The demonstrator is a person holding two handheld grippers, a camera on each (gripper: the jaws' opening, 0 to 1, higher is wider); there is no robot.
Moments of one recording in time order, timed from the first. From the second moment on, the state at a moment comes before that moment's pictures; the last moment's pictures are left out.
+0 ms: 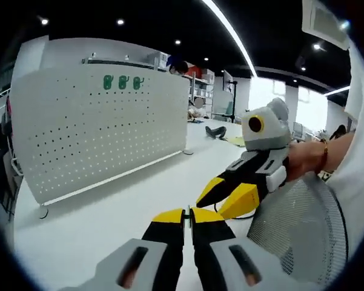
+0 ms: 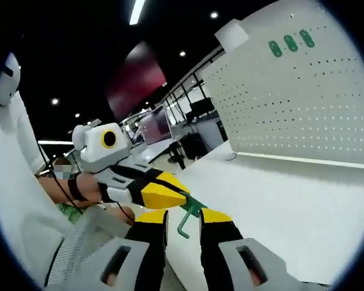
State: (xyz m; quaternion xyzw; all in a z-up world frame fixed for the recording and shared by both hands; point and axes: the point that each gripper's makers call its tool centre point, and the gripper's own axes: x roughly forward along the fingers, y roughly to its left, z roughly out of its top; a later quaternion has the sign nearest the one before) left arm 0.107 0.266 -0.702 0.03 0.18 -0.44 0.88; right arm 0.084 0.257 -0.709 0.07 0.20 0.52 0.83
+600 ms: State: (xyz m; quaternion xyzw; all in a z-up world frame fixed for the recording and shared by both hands) left arm 0.109 0.275 -0.710 -0.09 0.25 -0.40 0.88; right arm 0.086 0.264 -0.710 -0.10 0.13 0.51 0.85
